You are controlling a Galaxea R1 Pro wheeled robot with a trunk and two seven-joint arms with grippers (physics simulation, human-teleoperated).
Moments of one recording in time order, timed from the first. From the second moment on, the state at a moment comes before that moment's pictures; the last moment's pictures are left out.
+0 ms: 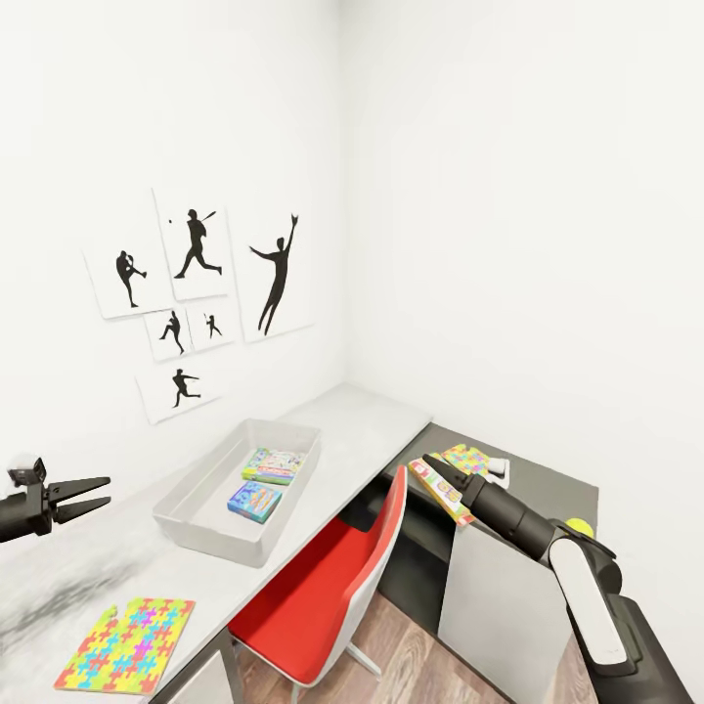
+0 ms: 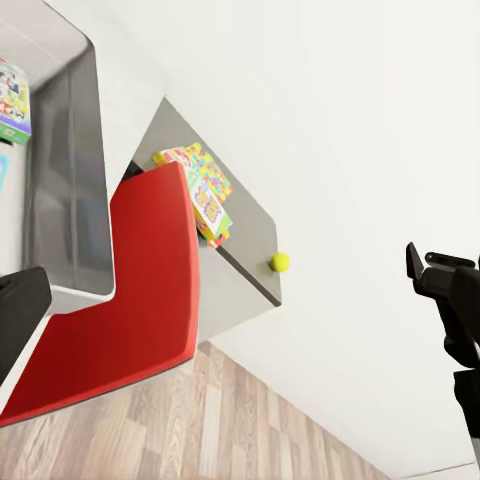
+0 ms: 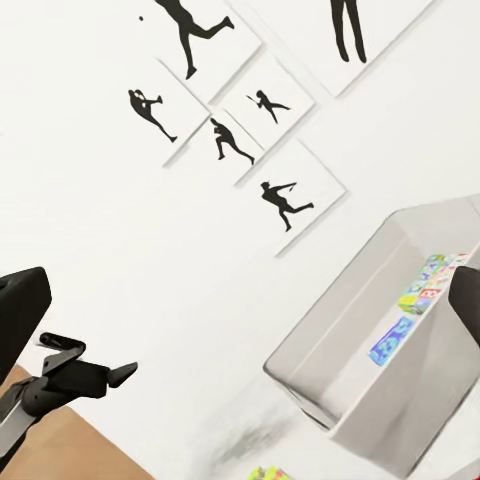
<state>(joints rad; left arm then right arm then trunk) -0.56 0.63 0.42 -0.85 0.08 0.99 -1.57 -0.33 -0.07 -0.13 -1.44 -0.76 0.70 0.70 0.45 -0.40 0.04</state>
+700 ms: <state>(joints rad) -0.55 0.63 0.42 -0.85 0.08 0.99 -1.57 -0.33 -0.07 -0.13 -1.44 -0.75 0.69 0.70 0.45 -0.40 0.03</state>
